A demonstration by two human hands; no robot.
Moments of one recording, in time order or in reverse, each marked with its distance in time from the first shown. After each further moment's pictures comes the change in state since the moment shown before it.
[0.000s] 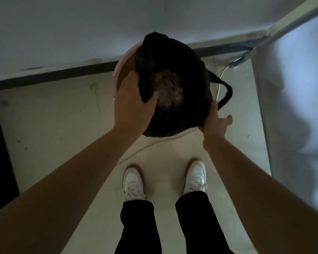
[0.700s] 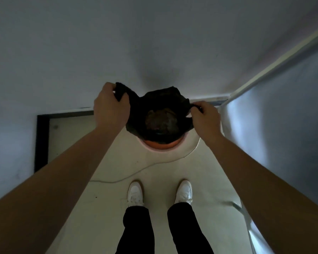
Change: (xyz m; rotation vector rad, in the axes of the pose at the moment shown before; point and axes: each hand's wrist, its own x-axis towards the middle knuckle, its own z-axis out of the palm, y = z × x) left_hand -0.018 0.158 -0.206 0.010 0.274 -0.217; right_hand -0.219 -0.194 -0.076 -0.538 -0.273 -0.848
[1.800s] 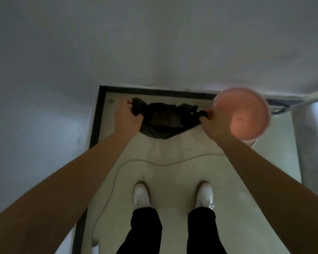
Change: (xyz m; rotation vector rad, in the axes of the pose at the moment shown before) left_hand 0.010 -0.330 -0.174 -0.164 -0.092 -0.222; right_hand -0.141 -0.070 0.287 -0.296 -0.215 -0.081
